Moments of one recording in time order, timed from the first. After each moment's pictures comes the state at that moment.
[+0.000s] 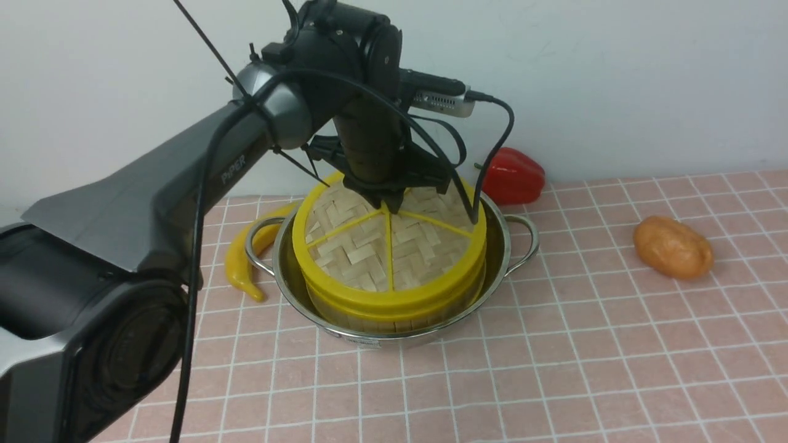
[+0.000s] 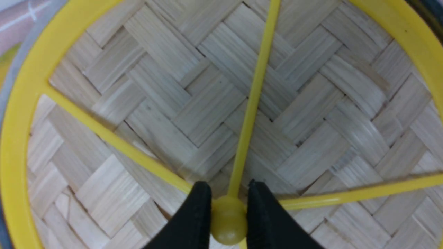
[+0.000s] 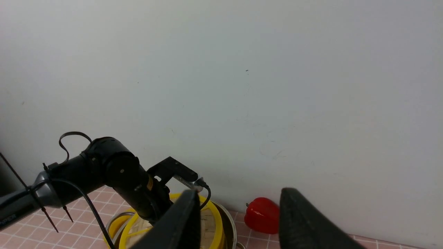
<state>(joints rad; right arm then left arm) 0.46 0.82 -1.70 -0.11 1.23 0.28 -0.48 2.26 -2.14 0.11 1.23 -0.13</state>
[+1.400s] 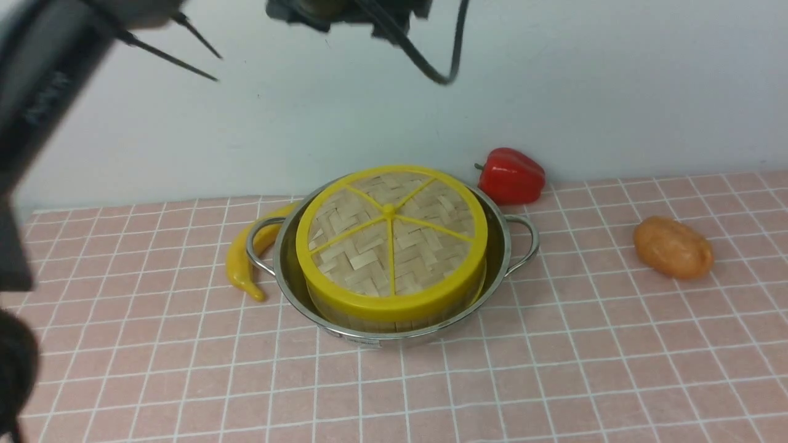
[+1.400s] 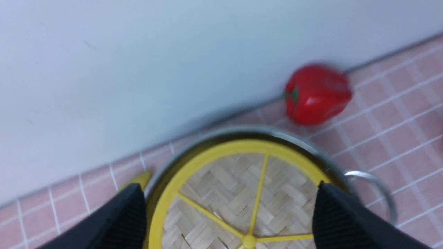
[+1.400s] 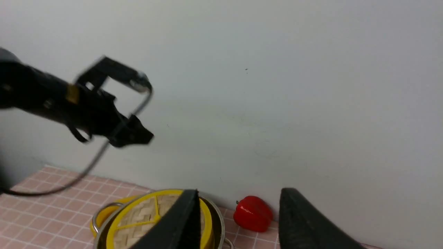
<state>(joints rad) 0.46 0.81 -1.66 -0.11 1.23 0.19 -0.48 1.94 -2.33 0.17 1.23 -0.12</state>
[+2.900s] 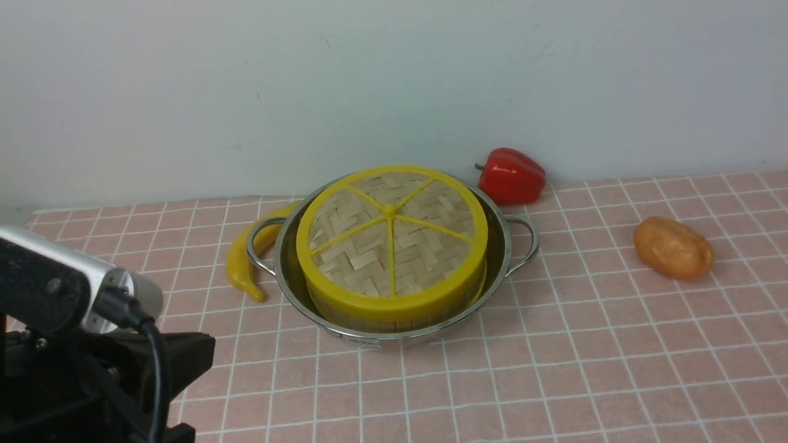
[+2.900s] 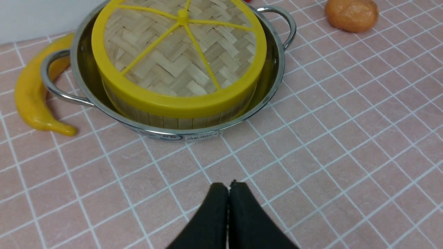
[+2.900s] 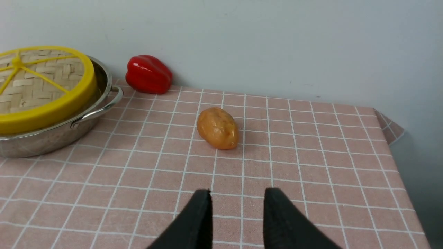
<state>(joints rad) 0.46 -0.01 -0.66 -0.40 1.20 0.35 -0.48 0.69 -0.66 -0.12 0.65 -0.01</state>
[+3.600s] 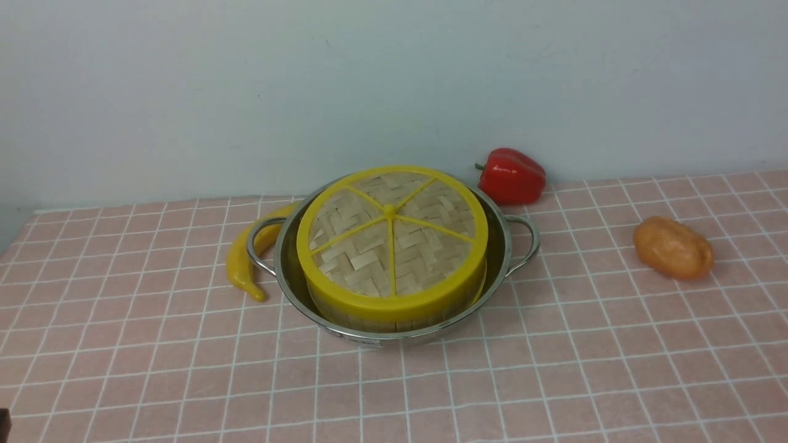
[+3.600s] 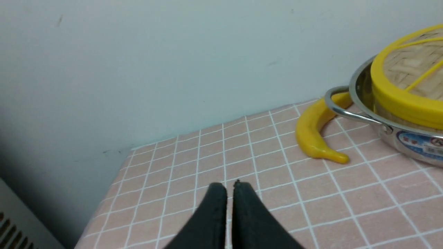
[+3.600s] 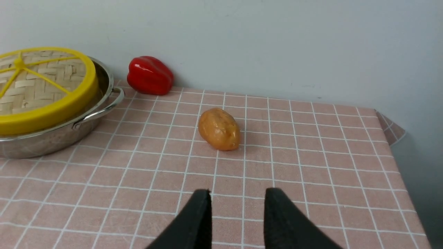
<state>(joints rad) 0.46 -0.01 -0.66 -0.40 1.20 0.36 0.07 0.01 -0.02 0.15 0.21 0.15</state>
